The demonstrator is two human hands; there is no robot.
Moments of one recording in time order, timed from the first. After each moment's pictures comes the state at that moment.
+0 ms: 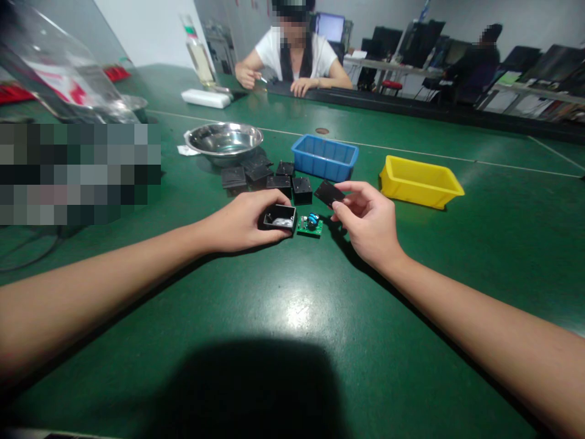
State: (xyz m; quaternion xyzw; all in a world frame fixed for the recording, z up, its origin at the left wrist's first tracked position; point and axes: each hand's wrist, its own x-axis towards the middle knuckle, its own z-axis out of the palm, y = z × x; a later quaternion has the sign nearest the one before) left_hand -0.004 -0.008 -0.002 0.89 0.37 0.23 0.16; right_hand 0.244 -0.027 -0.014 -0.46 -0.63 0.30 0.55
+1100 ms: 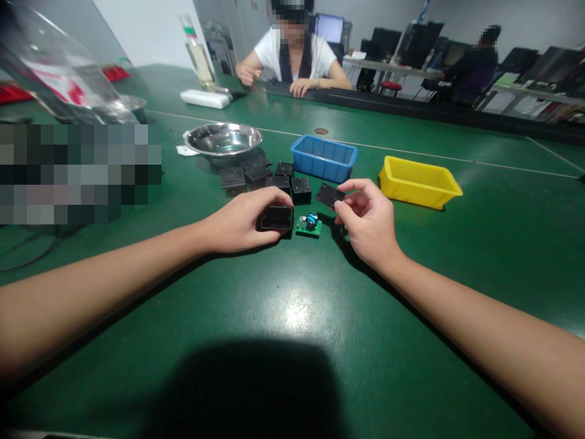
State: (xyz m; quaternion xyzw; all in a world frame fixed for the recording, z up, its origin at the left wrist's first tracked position) left_hand -0.005 -0.010 -0.002 0.90 0.35 0.23 0.15; right_hand 0.244 -0.026 -0.012 -0.45 -0.62 0.30 0.56
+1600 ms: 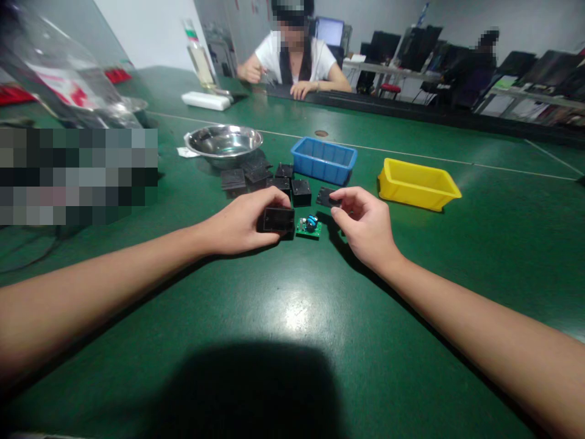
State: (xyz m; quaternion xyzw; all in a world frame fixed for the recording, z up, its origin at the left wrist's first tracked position) left_hand -0.005 -0.010 -0.001 0.89 0.35 0.25 0.16; right_hand 0.245 -0.024 -0.014 -0.45 -0.64 0.30 0.54
